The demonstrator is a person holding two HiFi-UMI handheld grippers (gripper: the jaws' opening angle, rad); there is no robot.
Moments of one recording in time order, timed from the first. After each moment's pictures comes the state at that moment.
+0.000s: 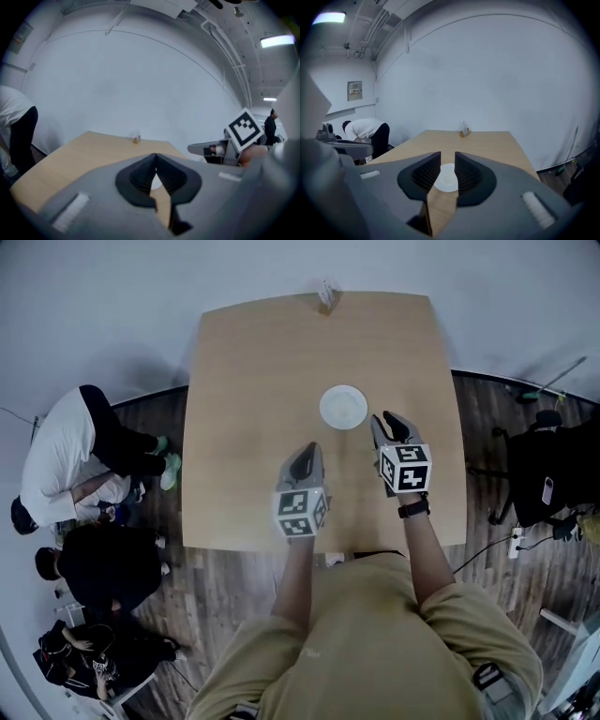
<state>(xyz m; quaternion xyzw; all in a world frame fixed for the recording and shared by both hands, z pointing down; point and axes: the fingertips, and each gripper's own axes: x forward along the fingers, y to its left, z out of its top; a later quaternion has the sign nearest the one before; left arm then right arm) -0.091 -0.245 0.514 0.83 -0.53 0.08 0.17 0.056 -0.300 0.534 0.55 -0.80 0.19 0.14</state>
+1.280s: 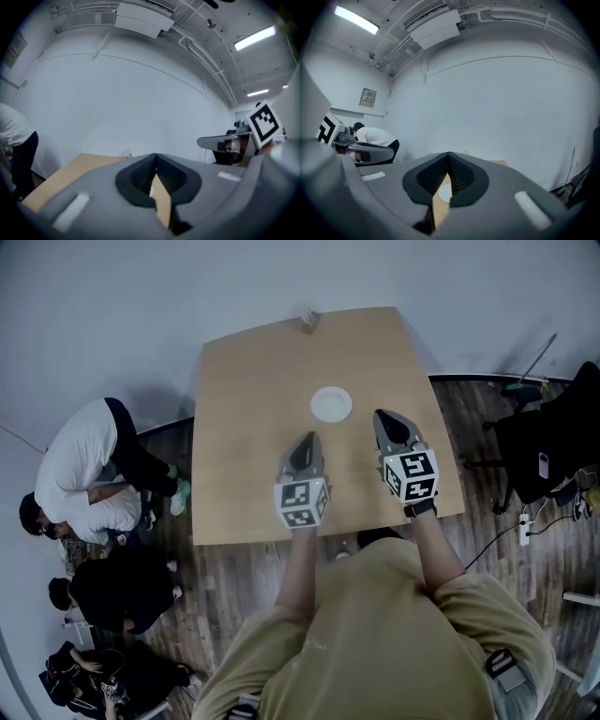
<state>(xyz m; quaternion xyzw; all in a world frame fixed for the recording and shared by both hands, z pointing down) -0.064 -0.152 0.425 0.86 -0.50 0.03 0.05 0.074 -0.160 0.410 0.56 -0.82 0.04 0.03</state>
